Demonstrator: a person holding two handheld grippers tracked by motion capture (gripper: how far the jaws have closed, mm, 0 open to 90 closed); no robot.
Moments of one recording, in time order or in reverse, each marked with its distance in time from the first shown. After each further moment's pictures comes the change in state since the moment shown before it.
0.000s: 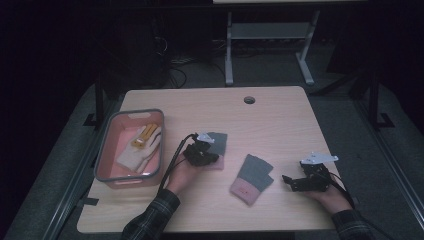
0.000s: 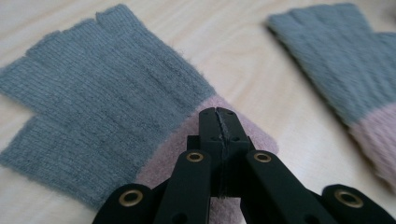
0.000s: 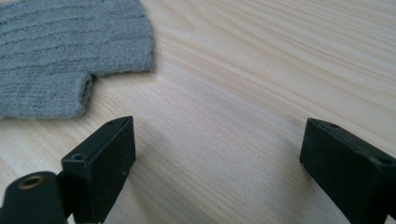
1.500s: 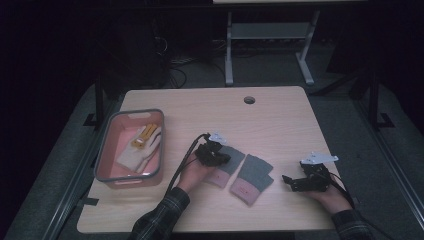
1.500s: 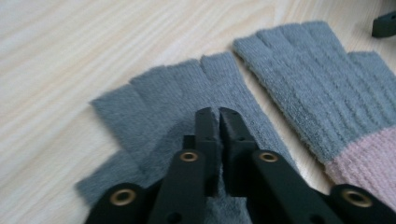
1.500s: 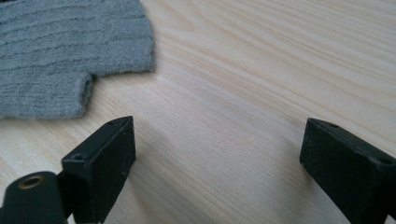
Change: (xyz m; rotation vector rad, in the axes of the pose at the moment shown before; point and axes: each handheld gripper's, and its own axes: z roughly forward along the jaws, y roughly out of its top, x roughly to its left) left arm -0.013 0.019 0.018 -0.003 -0.034 0.051; right arm 0.000 0.000 0.000 0.000 0.000 0.001
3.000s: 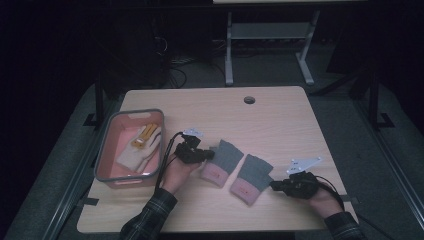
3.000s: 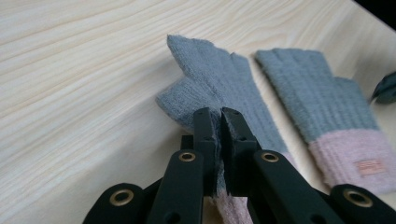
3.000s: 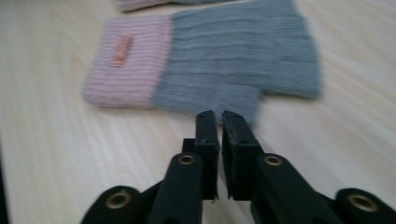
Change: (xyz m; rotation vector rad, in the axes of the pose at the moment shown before) left arm 0.020 -0.021 -0.049 -0.088 0.001 -0.202; right arm 0.047 0.019 -0.007 0.071 0.357 -0.162
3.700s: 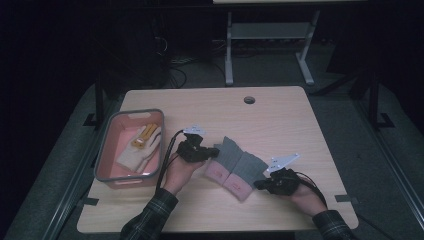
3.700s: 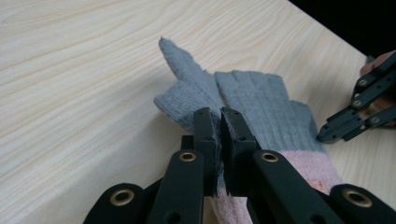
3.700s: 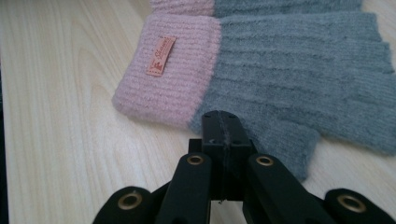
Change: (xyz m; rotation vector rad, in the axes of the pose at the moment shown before) left arm -0.014 0.011 -0.007 -0.054 -0.051 0.011; right arm 0.014 0.030 0.035 0.036 0.053 -0.058
